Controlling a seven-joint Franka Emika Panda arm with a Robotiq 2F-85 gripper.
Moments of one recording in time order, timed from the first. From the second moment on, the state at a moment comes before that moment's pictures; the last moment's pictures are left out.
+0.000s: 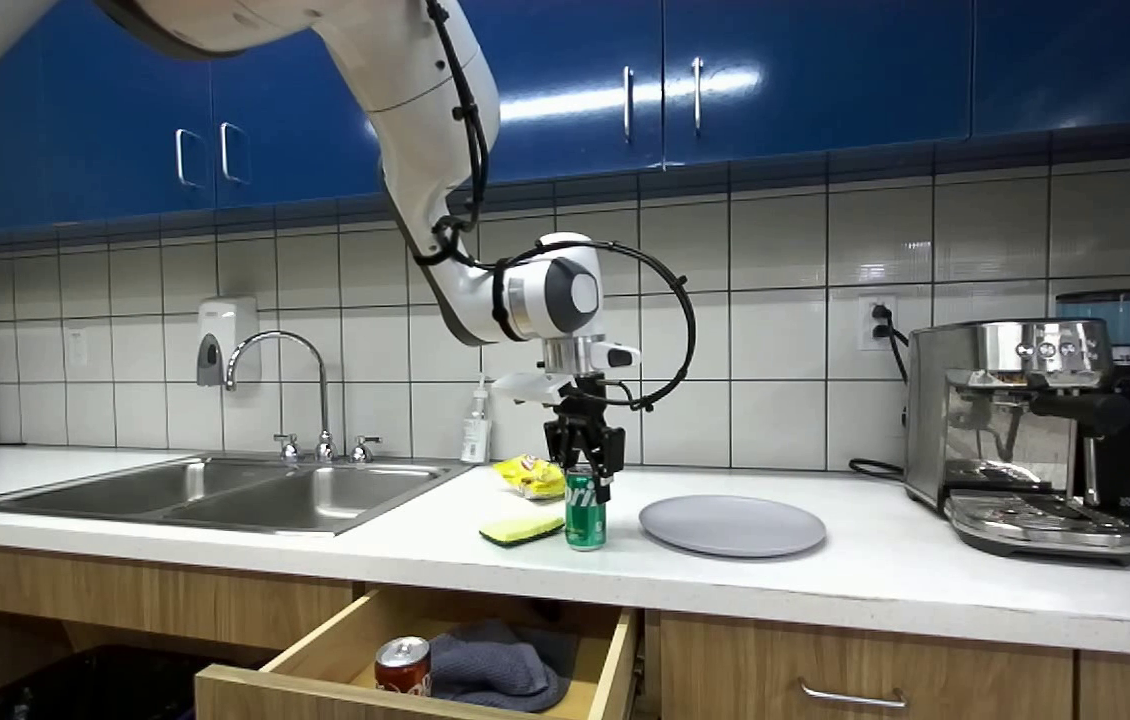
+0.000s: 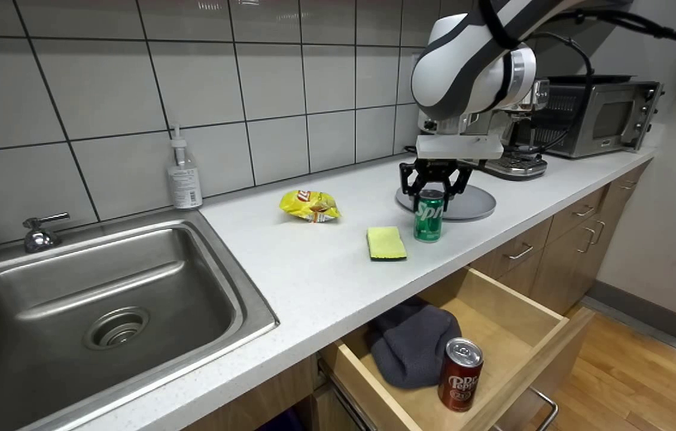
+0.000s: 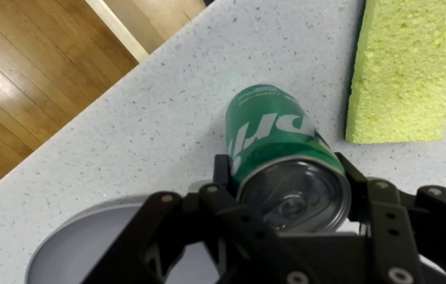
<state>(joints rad) -0.05 0.53 -0.15 -1.74 0.03 2.37 0.39</state>
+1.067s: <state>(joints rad) -0.03 0.21 -0.15 -2.19 0.00 2.50 0.32</state>
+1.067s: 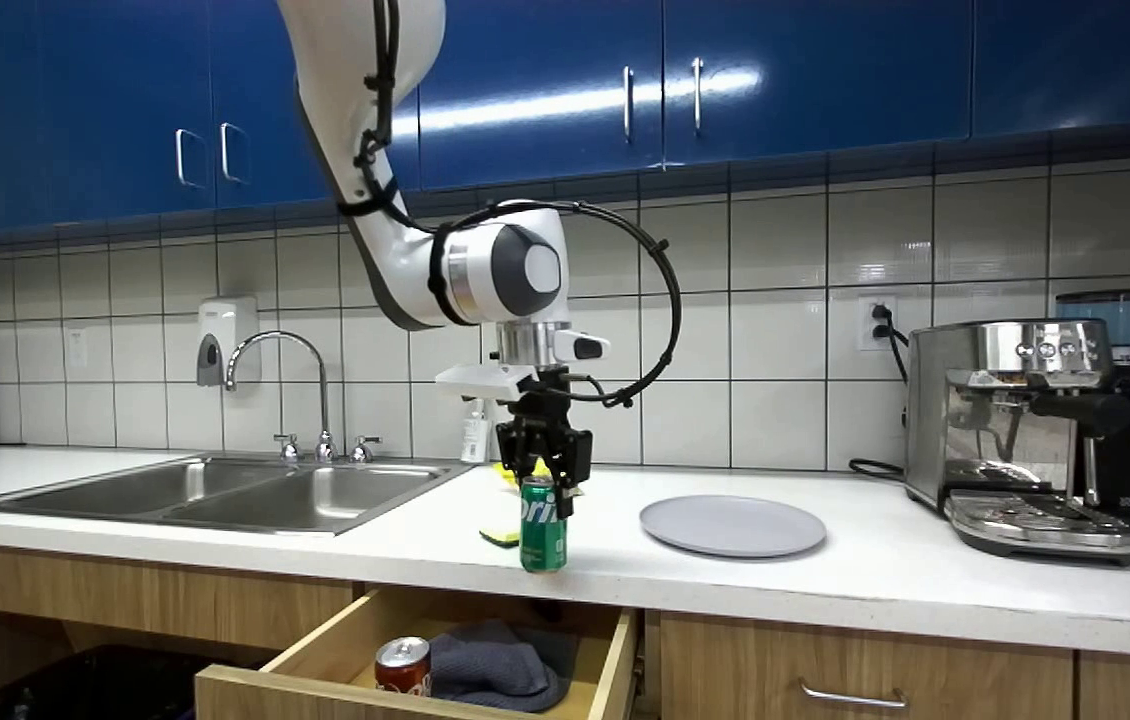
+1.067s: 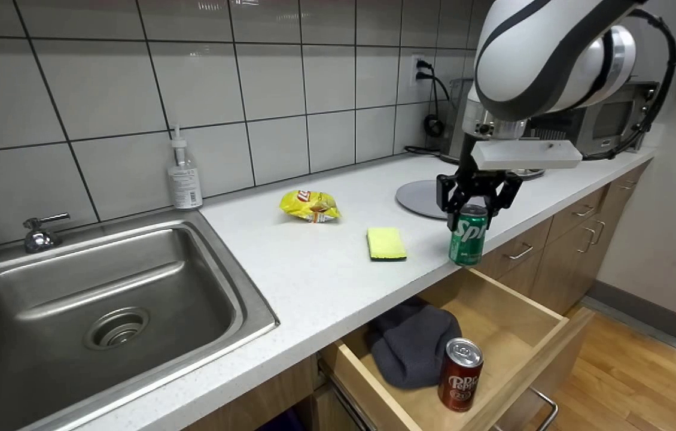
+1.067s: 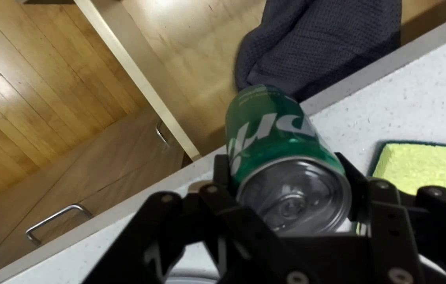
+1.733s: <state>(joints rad) -0.03 0.11 -0.15 -2.44 -0.07 2.63 0.37</state>
